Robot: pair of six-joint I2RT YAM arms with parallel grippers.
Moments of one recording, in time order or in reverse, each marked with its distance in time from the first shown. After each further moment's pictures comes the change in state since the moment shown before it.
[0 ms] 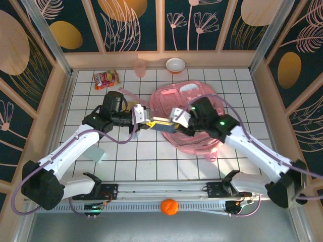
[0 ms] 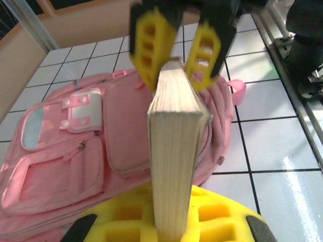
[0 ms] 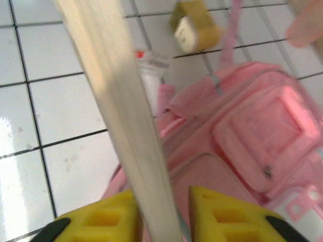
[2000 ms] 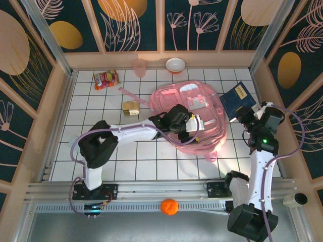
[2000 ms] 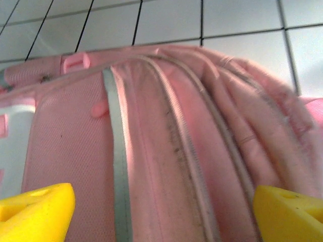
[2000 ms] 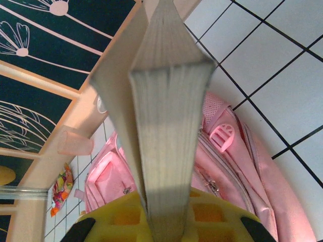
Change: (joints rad) left arm -0.491 0.706 0.376 0.286 -0.604 -0.229; right arm -1.020 -0.327 -0.256 0.142 -0.211 1.232
